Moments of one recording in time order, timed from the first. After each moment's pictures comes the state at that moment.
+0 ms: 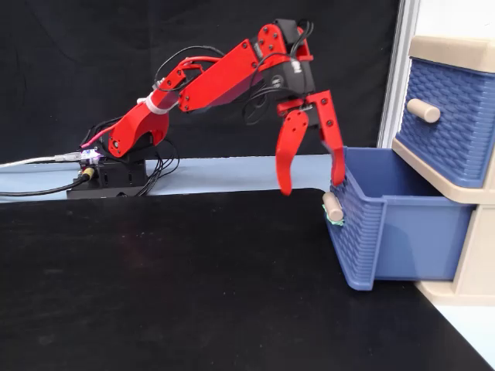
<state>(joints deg) 41.9 43.7 2.0 104.8 141.7</state>
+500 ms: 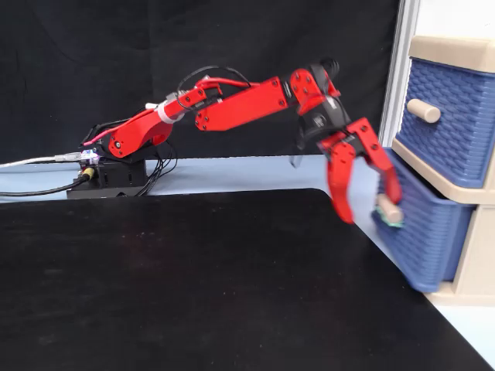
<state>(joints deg) 35.6 32.8 1.2 78.1 148.0</state>
